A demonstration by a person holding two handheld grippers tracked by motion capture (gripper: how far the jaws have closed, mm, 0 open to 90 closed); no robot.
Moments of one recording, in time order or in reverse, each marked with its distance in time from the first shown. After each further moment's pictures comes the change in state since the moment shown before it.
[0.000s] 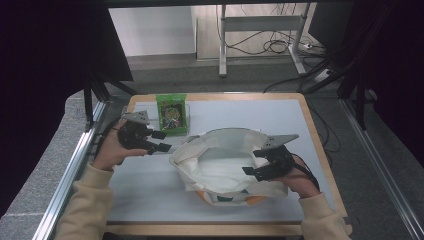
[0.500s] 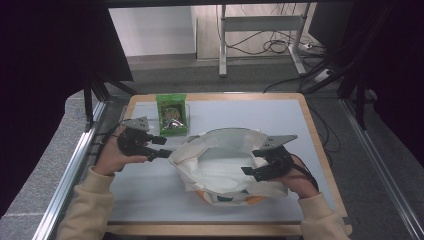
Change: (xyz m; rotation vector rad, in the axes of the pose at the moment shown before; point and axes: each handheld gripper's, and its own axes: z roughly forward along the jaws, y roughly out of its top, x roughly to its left) left arm -0.008 -0.010 0.004 0.003 -0.001 -0.005; right arm 0.003 0.001 0.001 -0.006 -0.009 -0.016
